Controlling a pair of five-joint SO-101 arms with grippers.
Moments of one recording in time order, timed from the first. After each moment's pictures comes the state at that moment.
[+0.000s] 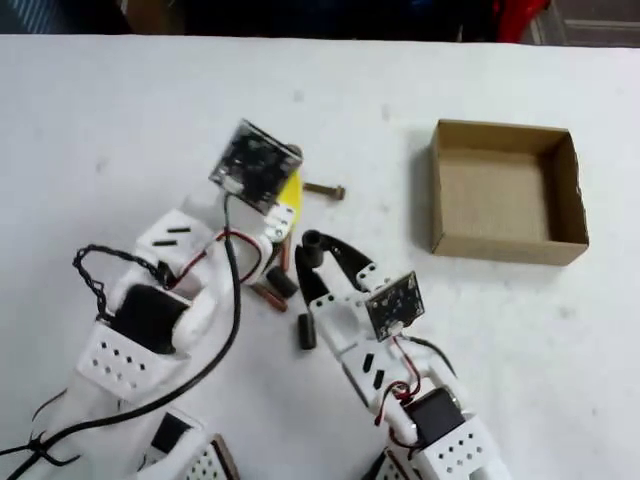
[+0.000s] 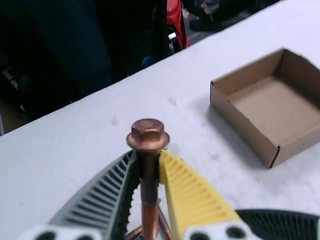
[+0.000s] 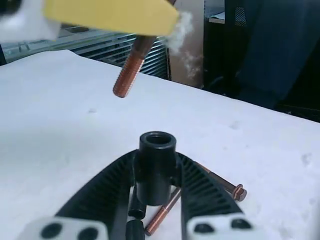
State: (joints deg) left arm 20.9 -50.2 40.2 42.8 -7.5; right arm -34.5 -97.9 96.4 17.7 2.6
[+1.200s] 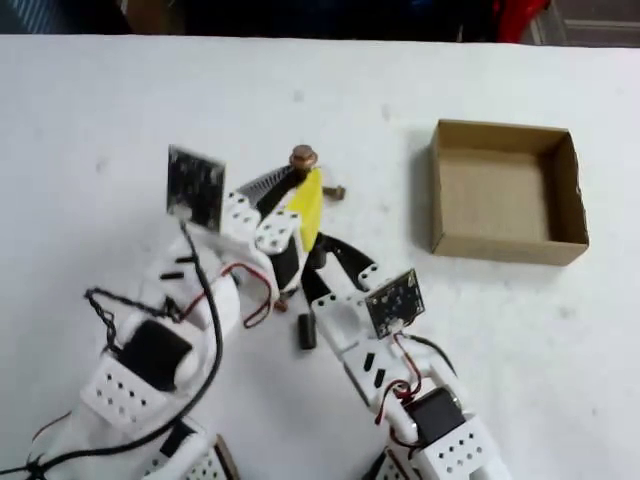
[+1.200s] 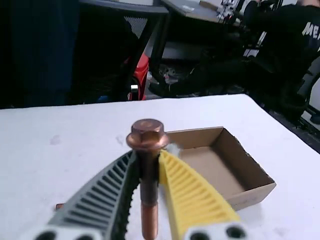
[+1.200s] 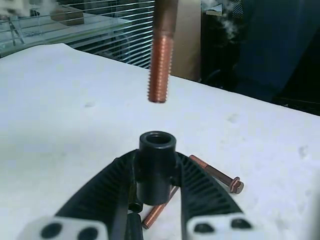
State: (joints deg) left arm 26.4 -61.8 55.3 25.2 16.6; right arm -33.9 -97.9 96.4 19.1 2.6
